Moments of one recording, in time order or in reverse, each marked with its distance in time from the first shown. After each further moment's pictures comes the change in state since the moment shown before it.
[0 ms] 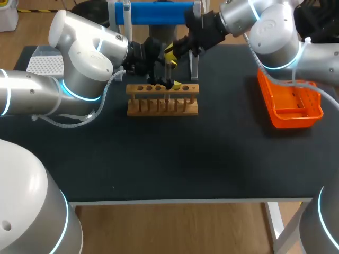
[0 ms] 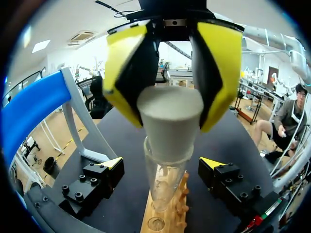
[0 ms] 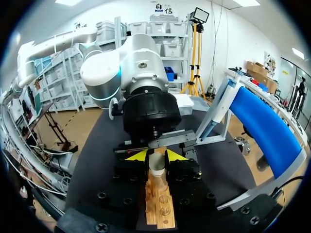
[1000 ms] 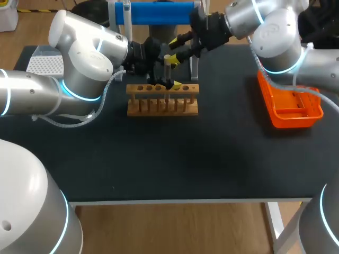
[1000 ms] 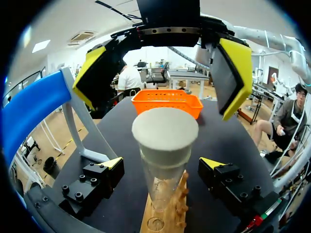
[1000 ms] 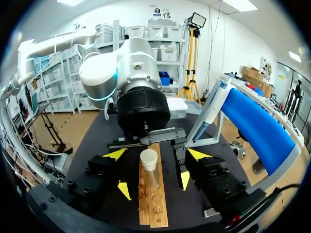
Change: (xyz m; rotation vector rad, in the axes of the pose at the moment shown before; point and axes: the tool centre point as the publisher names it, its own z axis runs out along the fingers) left arm 0.000 0.000 0.000 0.000 0.000 0.000; right arm -0.012 -0.004 -0.012 -0.070 -0.048 -0.023
